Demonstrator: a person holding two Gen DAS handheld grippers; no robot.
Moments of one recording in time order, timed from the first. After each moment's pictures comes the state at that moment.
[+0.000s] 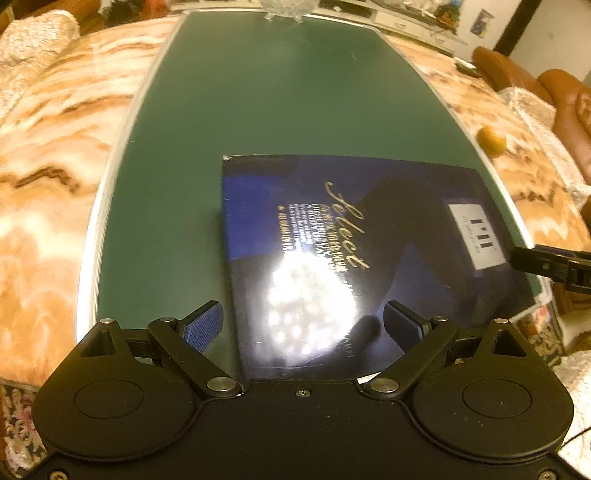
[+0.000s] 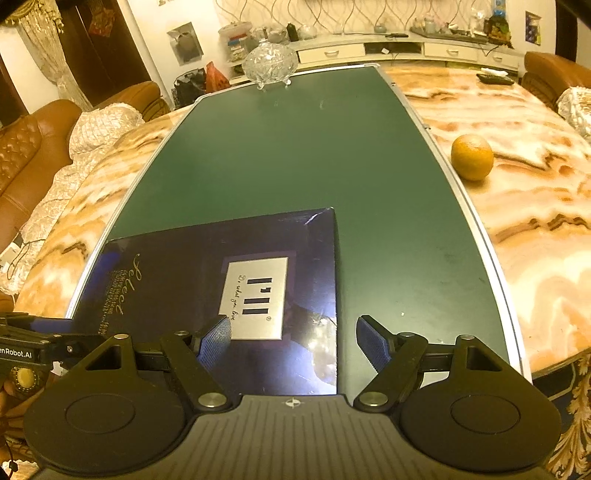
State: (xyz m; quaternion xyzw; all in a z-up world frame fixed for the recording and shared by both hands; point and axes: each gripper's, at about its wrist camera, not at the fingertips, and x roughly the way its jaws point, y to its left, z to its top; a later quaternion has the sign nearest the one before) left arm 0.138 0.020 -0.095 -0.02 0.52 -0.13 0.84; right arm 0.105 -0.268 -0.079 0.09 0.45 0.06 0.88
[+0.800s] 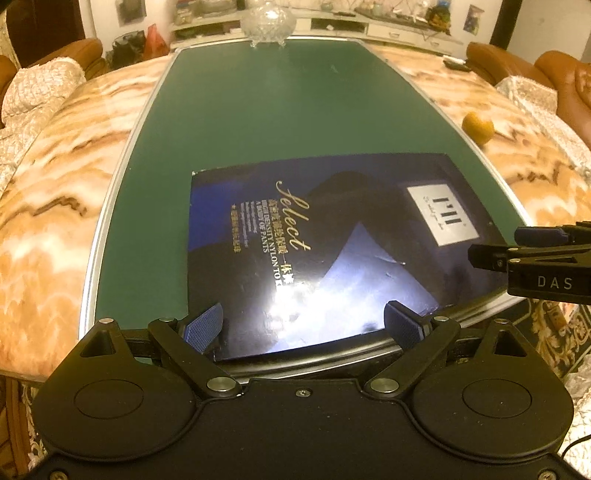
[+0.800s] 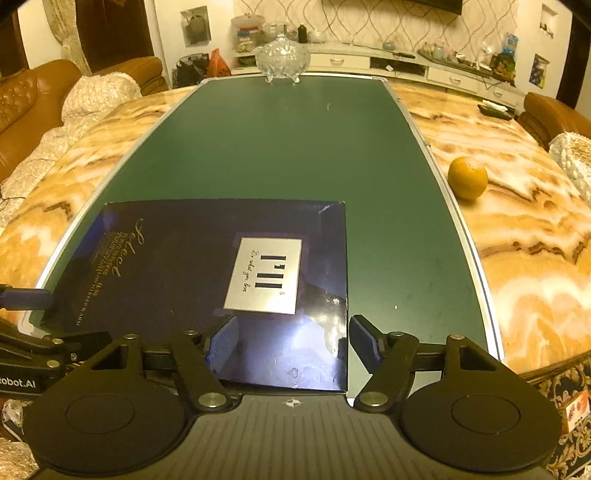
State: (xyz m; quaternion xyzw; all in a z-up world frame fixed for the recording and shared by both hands) left arm 0.099 -0.032 -0.090 0.04 0.48 -0.12 0.87; right arm 0.087 -0.230 -0.082 0.00 0.45 0.04 0.89
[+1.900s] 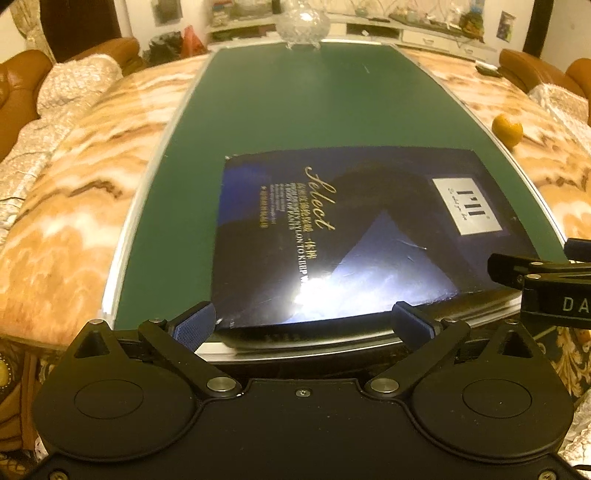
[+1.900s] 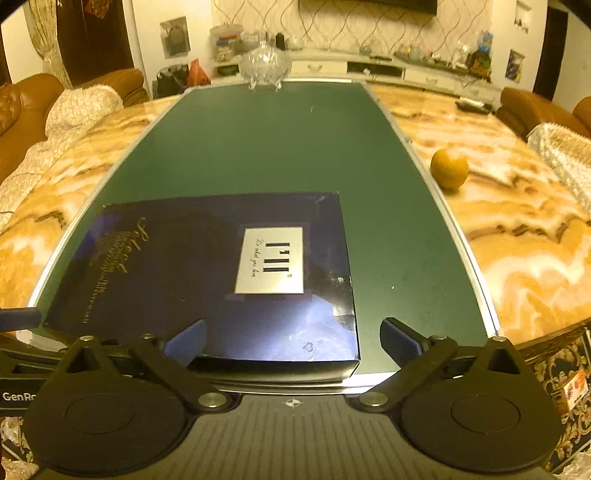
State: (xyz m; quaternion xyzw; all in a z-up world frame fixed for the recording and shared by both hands) left arm 0.071 -0.029 -0.087 0.04 0.46 -0.05 0.88; right arm 0.059 -0.215 -0.078 0.02 0.43 0.00 0.90
